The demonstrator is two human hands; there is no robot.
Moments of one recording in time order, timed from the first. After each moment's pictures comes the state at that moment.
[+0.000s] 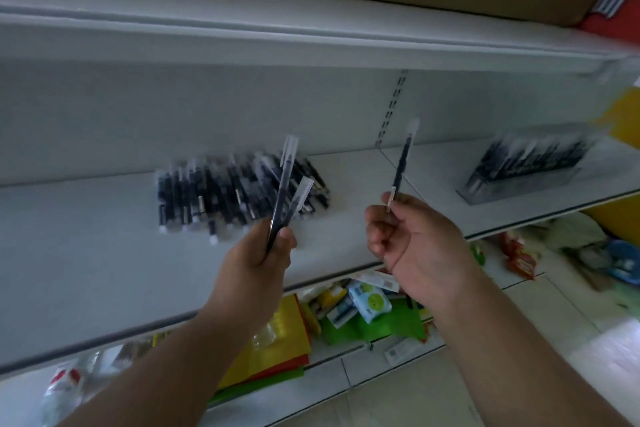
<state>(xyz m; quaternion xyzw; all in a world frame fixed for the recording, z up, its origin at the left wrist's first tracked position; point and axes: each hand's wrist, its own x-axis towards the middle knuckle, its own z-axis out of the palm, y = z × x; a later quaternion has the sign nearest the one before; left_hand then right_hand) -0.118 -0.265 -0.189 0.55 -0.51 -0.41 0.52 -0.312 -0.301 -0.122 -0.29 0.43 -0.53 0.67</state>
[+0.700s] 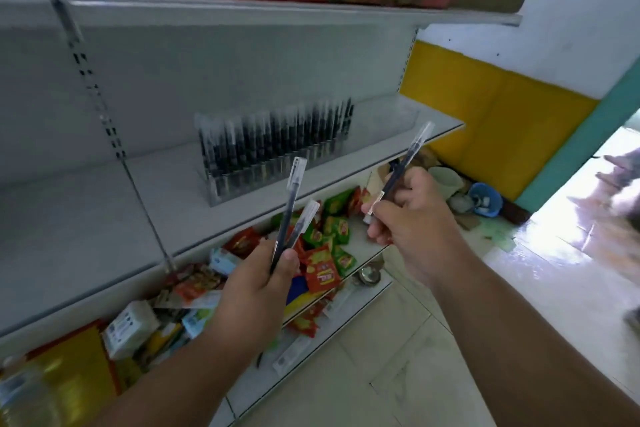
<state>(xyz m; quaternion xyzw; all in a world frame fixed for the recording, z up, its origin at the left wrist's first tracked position) -0.526 -0.283 -0.183 0.50 -0.62 -0.46 0.39 -0.726 -0.284 -0.109 -0.44 0.63 -0.54 0.34</state>
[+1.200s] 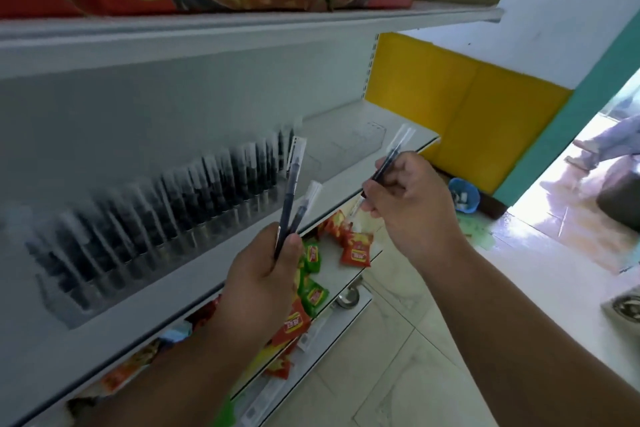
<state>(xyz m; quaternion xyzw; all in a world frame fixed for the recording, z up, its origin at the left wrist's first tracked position) -0.669 -0.428 -0.164 0.46 -0.64 -0.46 0.41 -0.857 -0.419 -0.100 -0.48 0.68 -0.52 0.18</state>
